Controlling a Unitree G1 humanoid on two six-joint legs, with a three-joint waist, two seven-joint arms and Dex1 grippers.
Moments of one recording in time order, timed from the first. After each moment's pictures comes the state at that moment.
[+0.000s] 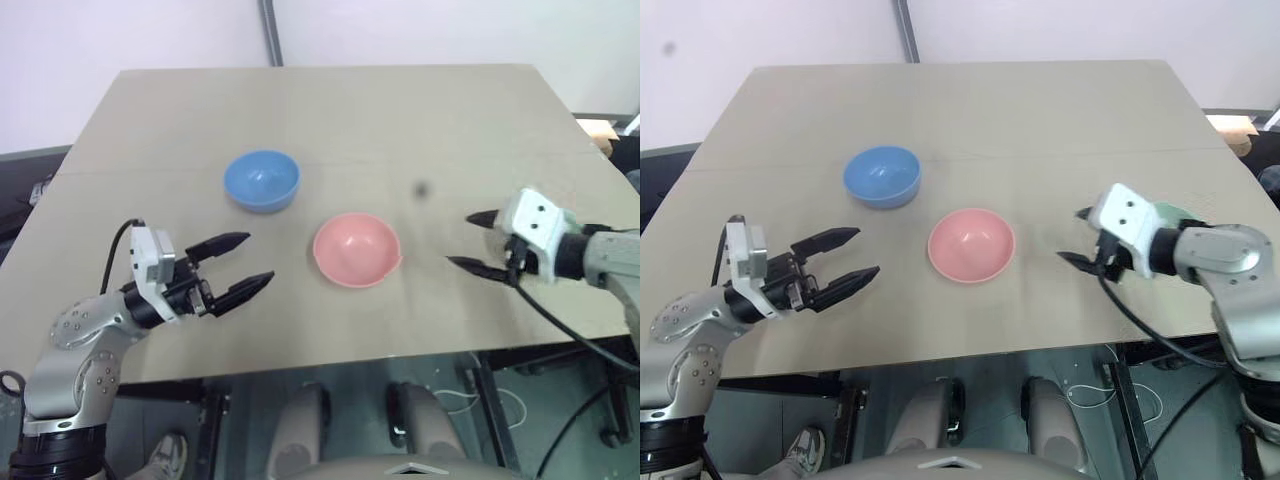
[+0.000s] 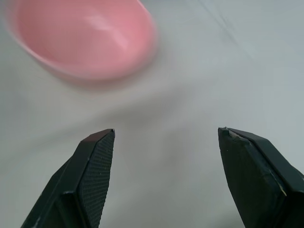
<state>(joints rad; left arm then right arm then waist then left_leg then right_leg) 0.04 0.69 0.33 -0.25 -0.69 0.27 -1.09 -0.26 -0.85 -0.12 -0.60 0.16 0.85 0.93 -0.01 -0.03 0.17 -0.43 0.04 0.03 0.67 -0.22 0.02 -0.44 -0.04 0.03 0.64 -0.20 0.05</state>
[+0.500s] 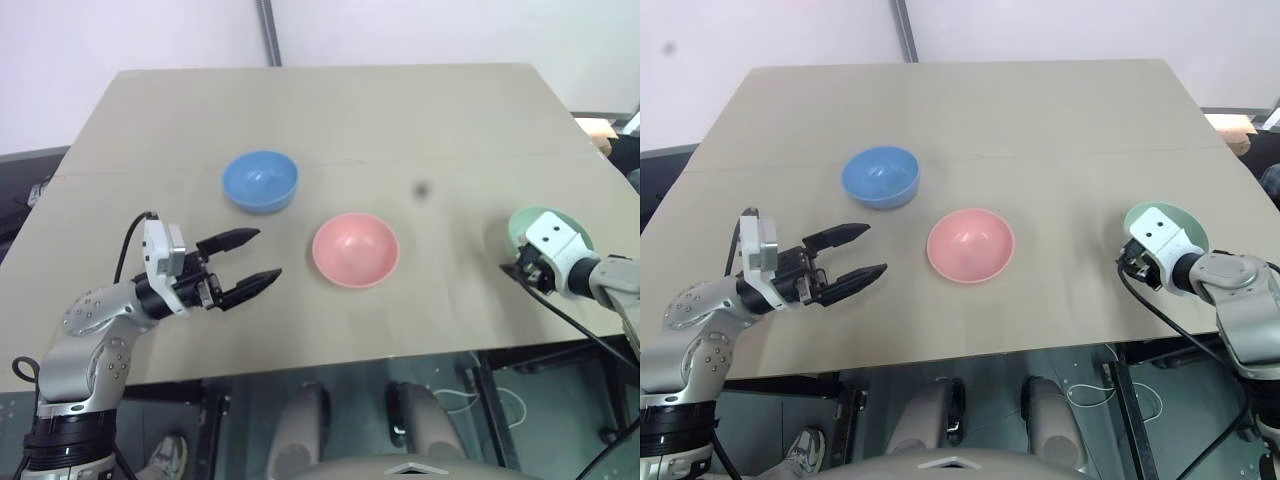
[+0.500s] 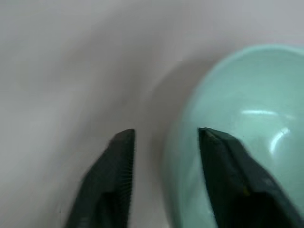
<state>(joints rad) -0.02 0.69 0.29 -0.20 -0.67 0.27 -1.12 -0.18 -0.87 -0.05 -0.36 0.07 0.85 0.73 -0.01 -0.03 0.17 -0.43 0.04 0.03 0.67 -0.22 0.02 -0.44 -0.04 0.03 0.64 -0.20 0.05</state>
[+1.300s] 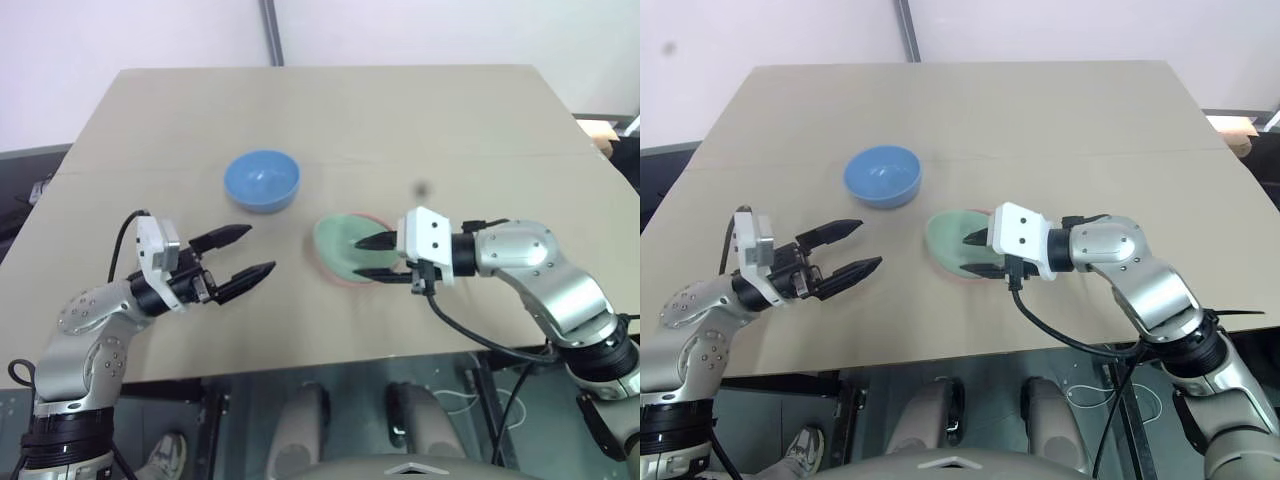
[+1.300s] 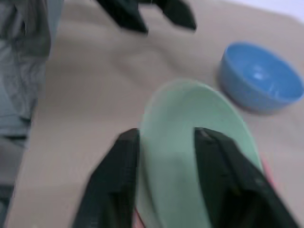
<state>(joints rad) -0.04 0.70 0.31 -0.18 -0.65 0.28 -1.05 -0.55 -0.59 0.37 -0.38 0.20 0.44 0.96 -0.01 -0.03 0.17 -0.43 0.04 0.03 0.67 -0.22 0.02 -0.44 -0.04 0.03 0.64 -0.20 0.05</state>
